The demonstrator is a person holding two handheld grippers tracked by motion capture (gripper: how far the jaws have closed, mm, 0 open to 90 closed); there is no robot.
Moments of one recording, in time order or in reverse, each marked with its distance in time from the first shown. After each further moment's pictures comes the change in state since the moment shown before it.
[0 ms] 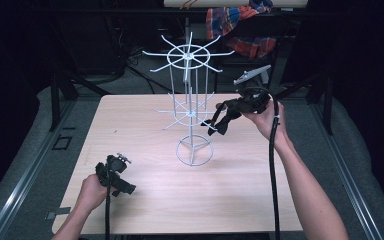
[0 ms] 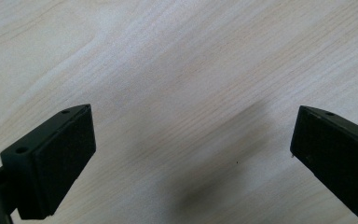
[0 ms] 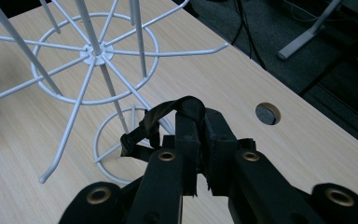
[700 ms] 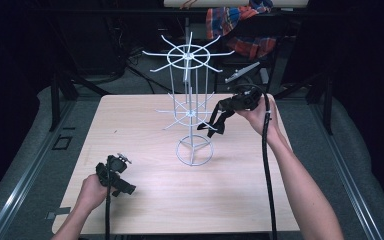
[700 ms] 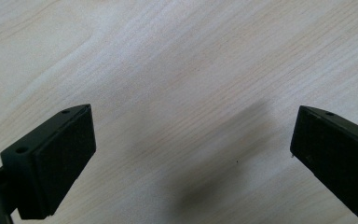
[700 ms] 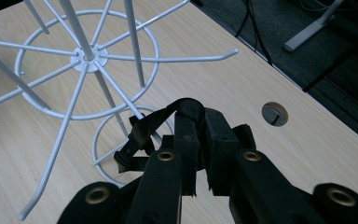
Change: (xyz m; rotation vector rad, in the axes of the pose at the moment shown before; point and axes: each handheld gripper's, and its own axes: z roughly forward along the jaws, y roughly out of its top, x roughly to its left) left arm 0.000 0.000 0.001 0.013 0.000 0.007; right arm -0.001 0.013 0.020 0.048 0.012 -0.008
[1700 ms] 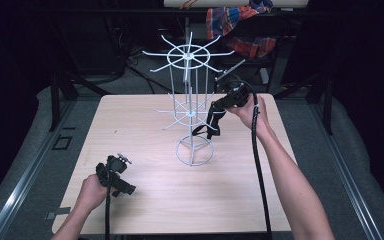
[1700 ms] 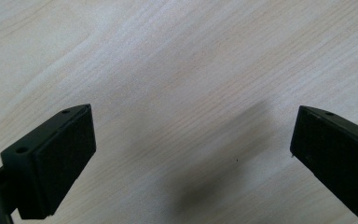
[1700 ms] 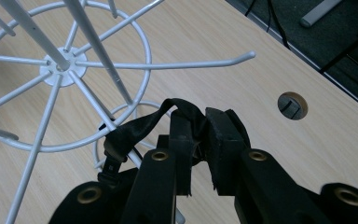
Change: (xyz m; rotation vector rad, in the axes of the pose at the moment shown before) left arm 0.000 0.000 0.000 0.006 -0.003 0.003; right arm -0.006 0.015 0.034 0.095 0.038 0.045
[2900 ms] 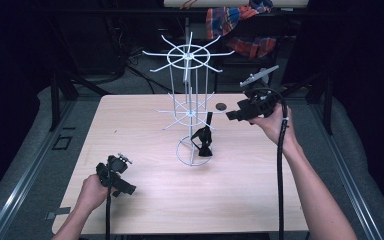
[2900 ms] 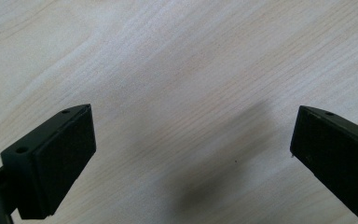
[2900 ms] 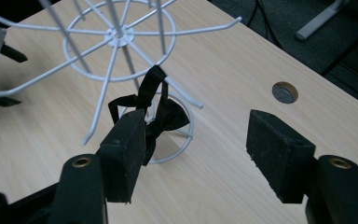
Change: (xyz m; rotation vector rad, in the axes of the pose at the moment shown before) left arm -0.002 0.001 0.000 -0.004 0.008 -0.004; right arm 0.014 -0.049 -0.073 -0.087 0.016 0.012
